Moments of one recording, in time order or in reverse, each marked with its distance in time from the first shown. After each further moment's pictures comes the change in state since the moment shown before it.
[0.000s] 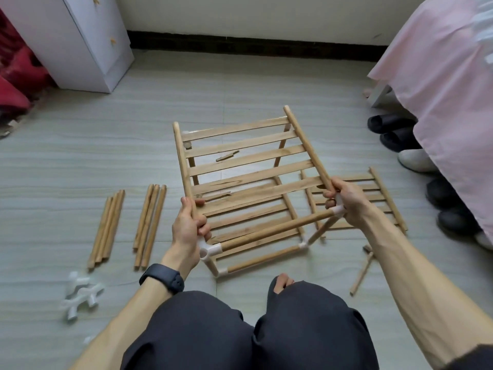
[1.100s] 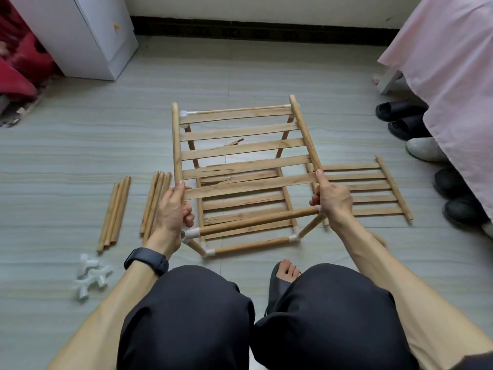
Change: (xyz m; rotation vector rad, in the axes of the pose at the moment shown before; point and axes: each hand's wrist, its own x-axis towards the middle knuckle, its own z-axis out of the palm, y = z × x) left_hand 0.006 0.011 -0.038 0.191 0.090 0.127; right_hand -0.019 0.050 0.042 -0.325 0.365 -0.200
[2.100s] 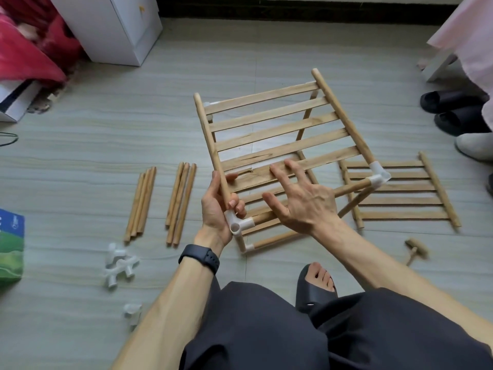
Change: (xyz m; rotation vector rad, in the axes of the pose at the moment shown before) left_hand 0.010 -0.007 0.028 -0.511 -0.194 -0.195; right_hand -0.058 -0.044 0.094 -1.022 -0.246 -0.925
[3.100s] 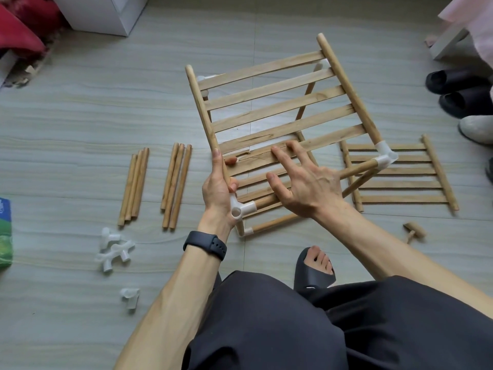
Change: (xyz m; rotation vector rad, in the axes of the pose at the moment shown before) left_hand 0.002 -0.005 0.008 0.210 0.298 0.073; right_hand 0.003 -0.002 -0.003 0.026 -0.072 0.046
